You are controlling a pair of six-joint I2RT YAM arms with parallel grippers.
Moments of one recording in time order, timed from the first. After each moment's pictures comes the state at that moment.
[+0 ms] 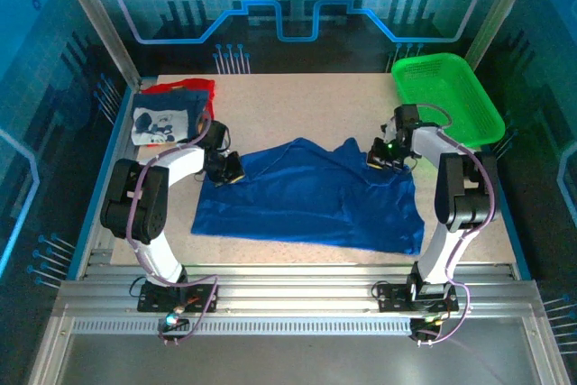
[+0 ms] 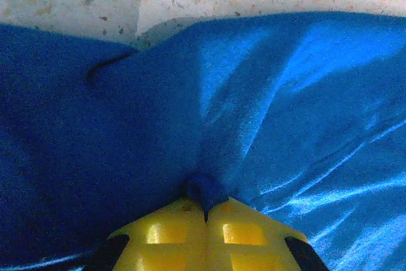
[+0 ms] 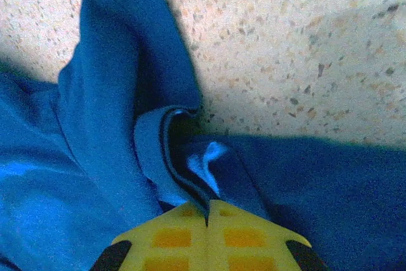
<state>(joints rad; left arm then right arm) -0.16 1.76 1.03 -0.48 0.29 -0.69 0.02 1.83 1.21 -0.65 -0.39 0.32</state>
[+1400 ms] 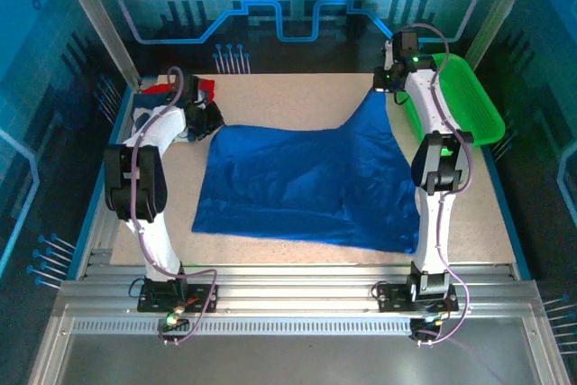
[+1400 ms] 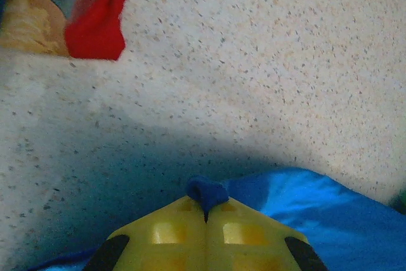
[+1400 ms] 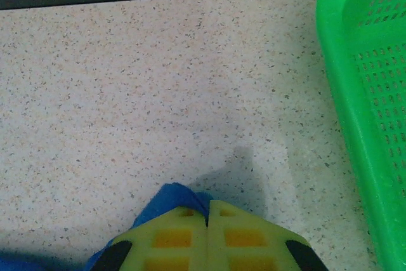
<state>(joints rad) 0.03 1.94 1.51 -0.58 0.27 -0.64 0.04 2.30 2.30 -0.92 -0.05 0.11</state>
